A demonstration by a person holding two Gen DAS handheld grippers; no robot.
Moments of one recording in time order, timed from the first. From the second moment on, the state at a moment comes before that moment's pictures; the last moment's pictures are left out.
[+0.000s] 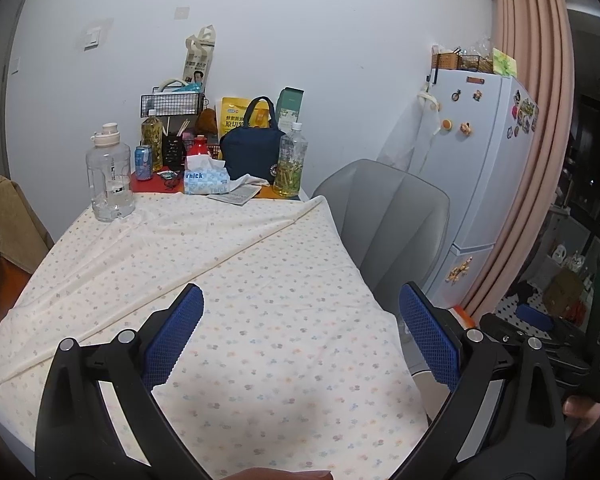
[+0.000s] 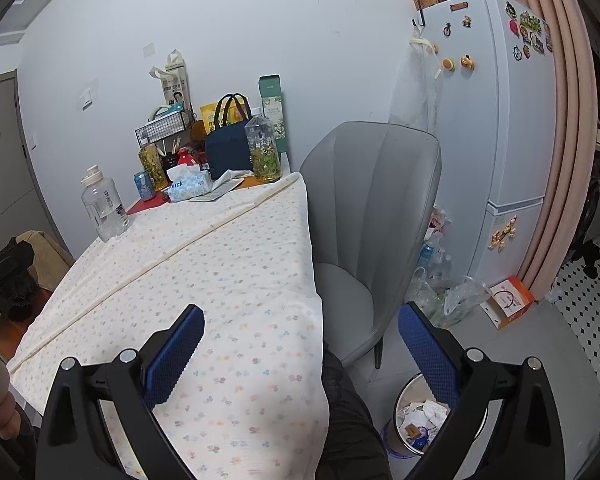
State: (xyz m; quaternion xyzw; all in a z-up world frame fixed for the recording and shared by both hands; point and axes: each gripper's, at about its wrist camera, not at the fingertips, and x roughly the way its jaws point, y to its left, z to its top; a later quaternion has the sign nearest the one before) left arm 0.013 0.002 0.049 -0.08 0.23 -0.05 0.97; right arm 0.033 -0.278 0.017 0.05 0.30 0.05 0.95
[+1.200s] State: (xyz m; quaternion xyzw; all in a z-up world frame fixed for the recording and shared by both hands) left arm 0.018 -0.008 0.041 -0.08 0.24 -0.06 0.96; right arm 0.034 -0.282 0.013 0.06 0.29 0.04 0.95
